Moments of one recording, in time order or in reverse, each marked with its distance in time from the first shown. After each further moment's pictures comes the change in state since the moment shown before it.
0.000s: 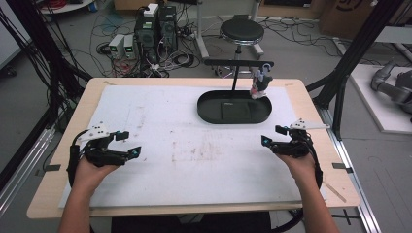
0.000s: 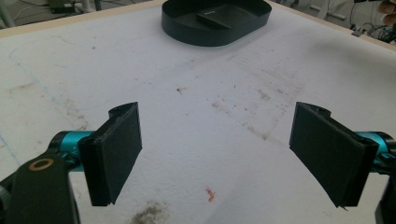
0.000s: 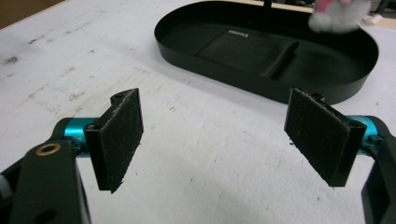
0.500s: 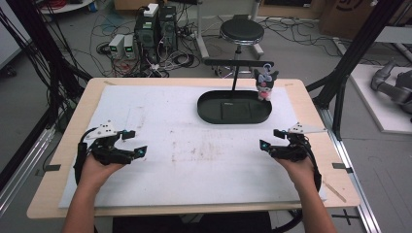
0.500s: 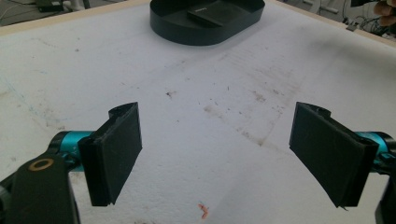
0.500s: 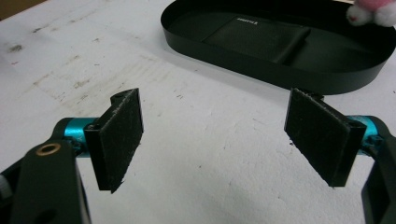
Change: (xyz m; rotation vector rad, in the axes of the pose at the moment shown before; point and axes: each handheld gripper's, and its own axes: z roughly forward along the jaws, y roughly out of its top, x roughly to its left) left arm -0.004 0.005 0.011 0.006 -0.023 0.021; right arm 0.004 -0.009 0.003 0.014 0.009 -0.009
